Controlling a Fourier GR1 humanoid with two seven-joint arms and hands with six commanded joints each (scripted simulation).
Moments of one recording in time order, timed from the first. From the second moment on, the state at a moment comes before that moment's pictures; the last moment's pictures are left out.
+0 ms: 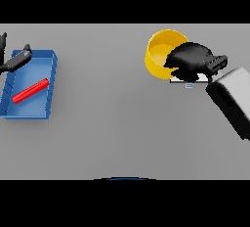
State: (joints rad) left arm -0.62 0.95 -0.66 -1.25 0.28 0.31 0.52; right arm -0.75 -0.60 0.48 -1.36 0.69 0.61 -0.04
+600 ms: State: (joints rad) left arm -0.61 0.97 -0.66 -1.27 0.29 0.31 0.57; right arm -0.81 -0.61 0.43 -0.96 0.71 0.45 -0.11
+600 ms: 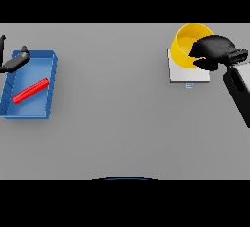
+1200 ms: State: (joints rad) left arm -0.63 0.96 -0.66 -1.26 0.29 0.31 0.58; right arm -0.85 -0.53 0.46 -0.70 0.72 0.31 -0.16
